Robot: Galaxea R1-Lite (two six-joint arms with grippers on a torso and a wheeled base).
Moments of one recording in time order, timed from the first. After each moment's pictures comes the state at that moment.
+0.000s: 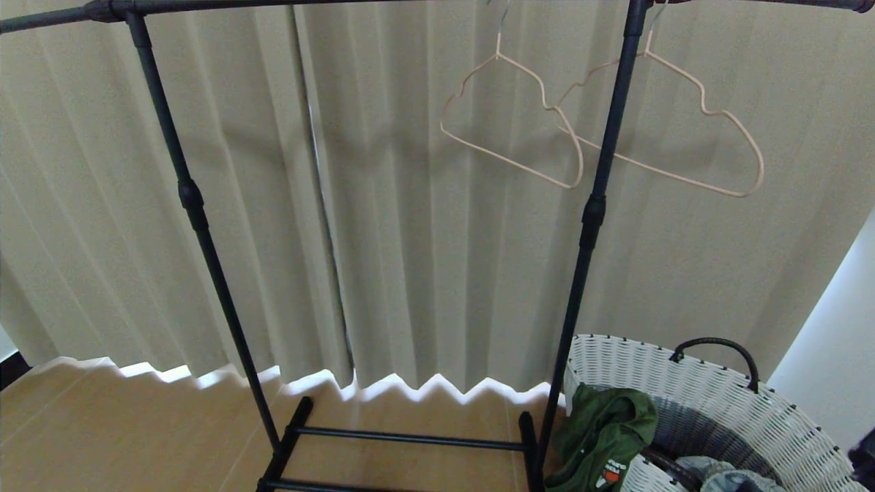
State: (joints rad) left arm 0.00 0.00 0.00 -0.10 0.00 0.02; right arm 0.06 0.94 -0.29 0.18 -0.11 -0.43
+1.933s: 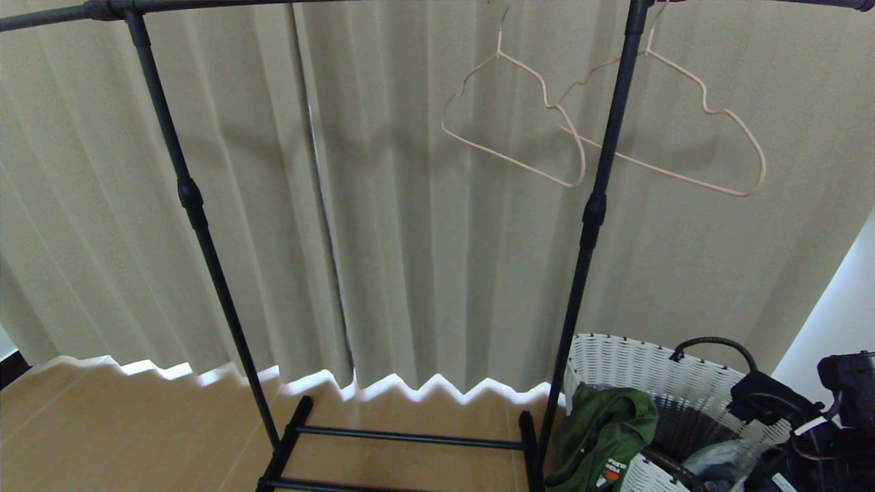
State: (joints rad) left arm 0.00 0.00 0.00 -0.10 0.00 0.02; right arm -0.06 1.54 -0.28 -0.30 -0.23 -0.56
